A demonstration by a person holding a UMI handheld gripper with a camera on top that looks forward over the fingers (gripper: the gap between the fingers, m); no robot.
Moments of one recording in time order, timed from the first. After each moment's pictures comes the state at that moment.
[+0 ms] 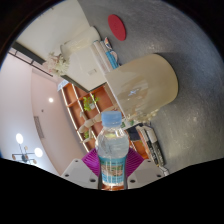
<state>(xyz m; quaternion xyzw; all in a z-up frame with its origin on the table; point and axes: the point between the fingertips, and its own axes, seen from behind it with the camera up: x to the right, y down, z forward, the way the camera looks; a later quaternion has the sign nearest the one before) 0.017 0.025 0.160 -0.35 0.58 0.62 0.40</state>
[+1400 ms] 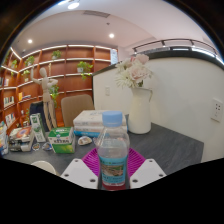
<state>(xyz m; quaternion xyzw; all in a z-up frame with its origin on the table) 0.294 0.008 0.078 -0.77 0.21 -0.15 0.59</state>
